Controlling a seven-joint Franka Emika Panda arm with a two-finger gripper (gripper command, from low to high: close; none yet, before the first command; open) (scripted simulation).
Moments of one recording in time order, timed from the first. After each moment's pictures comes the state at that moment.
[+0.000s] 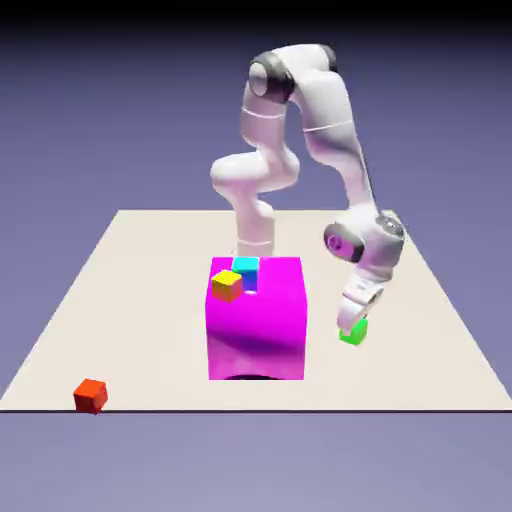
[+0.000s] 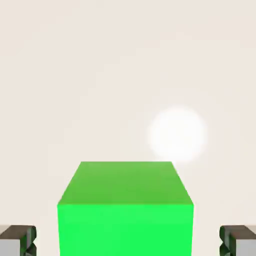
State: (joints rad) arm 0.44 0.34 0.20 -2.60 -0.32 2.73 0.77
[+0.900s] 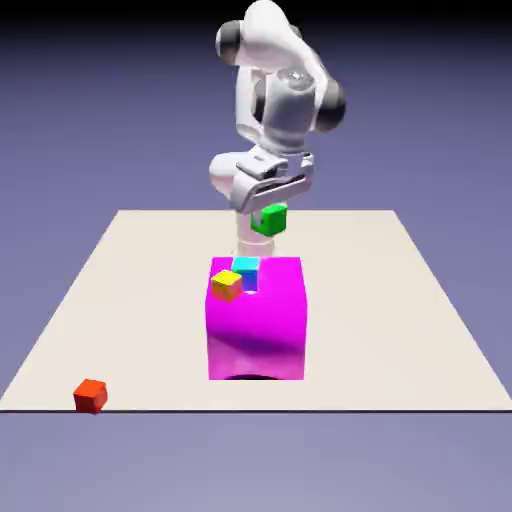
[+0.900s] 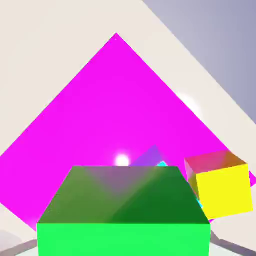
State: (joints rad) arm -0.06 -0.41 0.08 -2.39 -0.09 1.84 0.12
